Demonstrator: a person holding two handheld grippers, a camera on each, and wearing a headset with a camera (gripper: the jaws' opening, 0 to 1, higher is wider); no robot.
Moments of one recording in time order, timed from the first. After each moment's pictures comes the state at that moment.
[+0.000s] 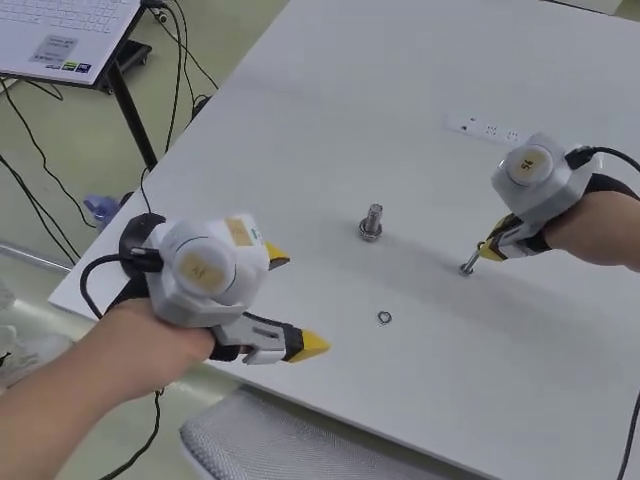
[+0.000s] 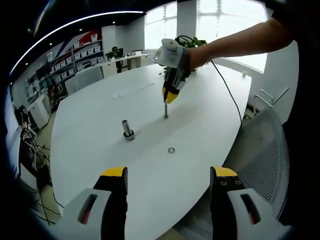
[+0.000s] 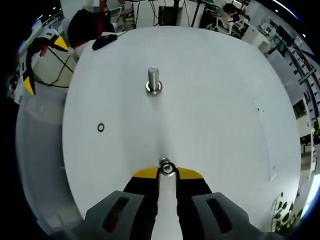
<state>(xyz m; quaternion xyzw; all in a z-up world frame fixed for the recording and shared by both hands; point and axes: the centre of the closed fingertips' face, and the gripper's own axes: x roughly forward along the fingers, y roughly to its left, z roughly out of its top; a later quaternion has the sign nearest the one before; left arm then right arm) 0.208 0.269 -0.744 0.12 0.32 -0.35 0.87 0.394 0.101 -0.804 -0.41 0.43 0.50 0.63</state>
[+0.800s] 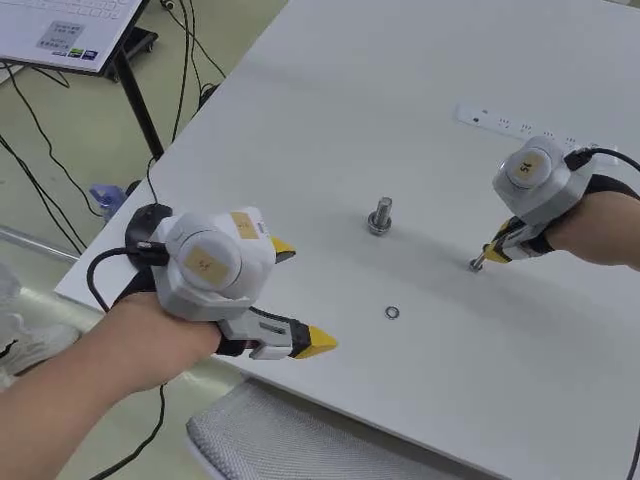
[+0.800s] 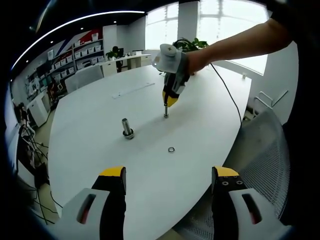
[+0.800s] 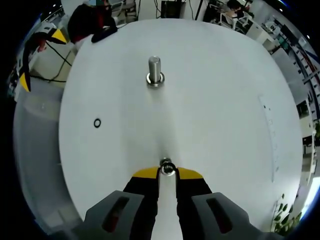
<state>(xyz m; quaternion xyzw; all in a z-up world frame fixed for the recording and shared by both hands) 0.208 0.270 -0.748 0.11 0.32 -0.35 0.87 0.395 0.101 -0.824 -0.42 0.45 0.49 0.61</state>
